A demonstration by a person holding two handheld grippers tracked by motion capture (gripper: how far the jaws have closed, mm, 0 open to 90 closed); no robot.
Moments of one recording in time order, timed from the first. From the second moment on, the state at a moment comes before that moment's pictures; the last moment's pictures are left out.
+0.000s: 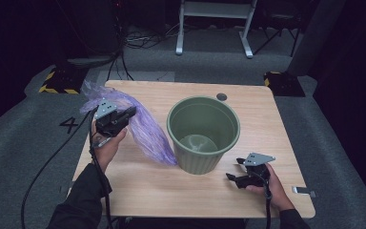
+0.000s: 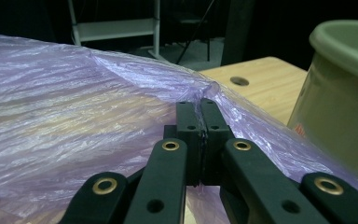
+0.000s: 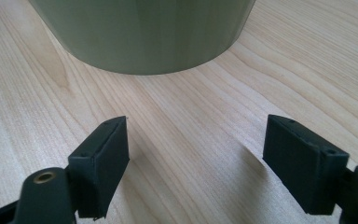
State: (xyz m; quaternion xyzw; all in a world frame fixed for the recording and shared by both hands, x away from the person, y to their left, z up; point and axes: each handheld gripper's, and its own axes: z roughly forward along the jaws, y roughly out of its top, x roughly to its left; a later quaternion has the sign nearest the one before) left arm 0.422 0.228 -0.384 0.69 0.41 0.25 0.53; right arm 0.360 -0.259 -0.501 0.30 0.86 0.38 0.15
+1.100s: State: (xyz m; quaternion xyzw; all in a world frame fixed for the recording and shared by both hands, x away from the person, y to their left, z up) left arm 0.437 0.216 -0.257 0.66 0.36 0.29 0.59; right arm 0.359 -0.263 -0.503 0.30 0.86 0.38 0.15
